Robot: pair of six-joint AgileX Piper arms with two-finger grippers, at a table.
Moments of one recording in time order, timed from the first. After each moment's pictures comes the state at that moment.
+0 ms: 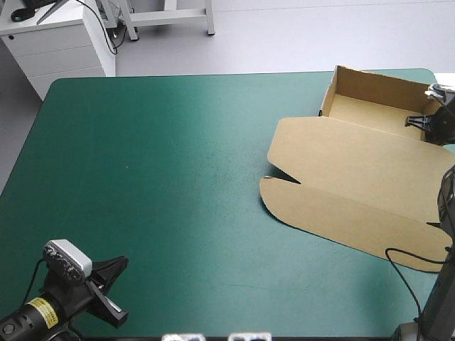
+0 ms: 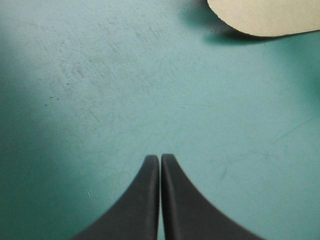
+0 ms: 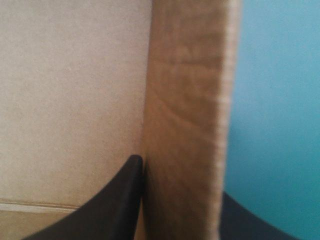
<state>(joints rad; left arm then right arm) -0.65 0.30 -0.48 0.03 0.78 -0.03 -0.37 2.24 -2.12 0.04 1.24 -0.13</state>
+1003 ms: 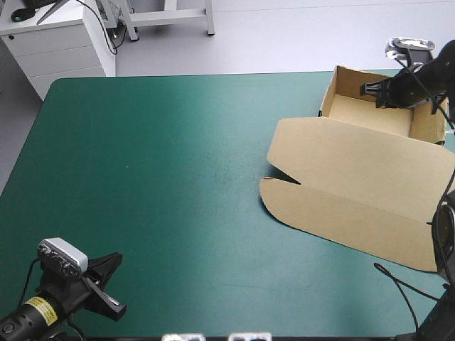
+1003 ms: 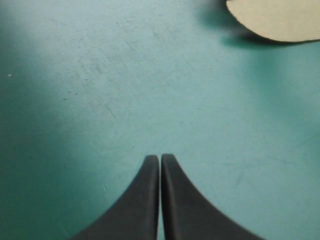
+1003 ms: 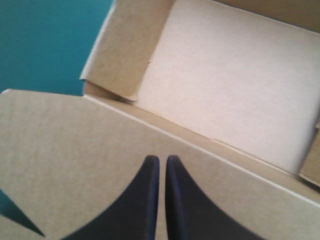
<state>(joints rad) -0.57 0.30 -0.48 0.03 0.78 -0.03 -0.14 1.83 -1.98 0.28 1.25 -0.21</state>
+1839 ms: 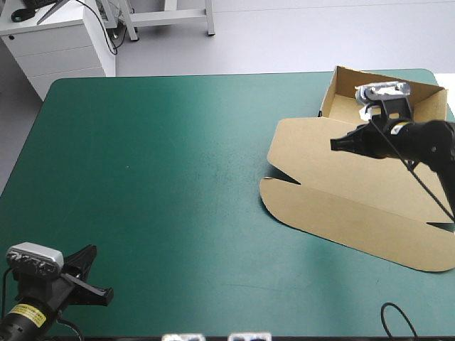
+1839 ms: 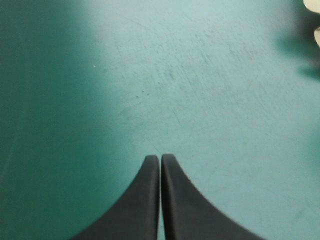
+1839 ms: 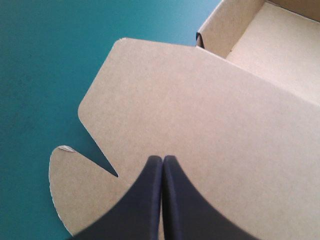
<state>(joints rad) -0.30 0.23 -0.48 0.03 0.78 -0.03 0.06 1.29 -1.28 0.31 0.86 -0.27</state>
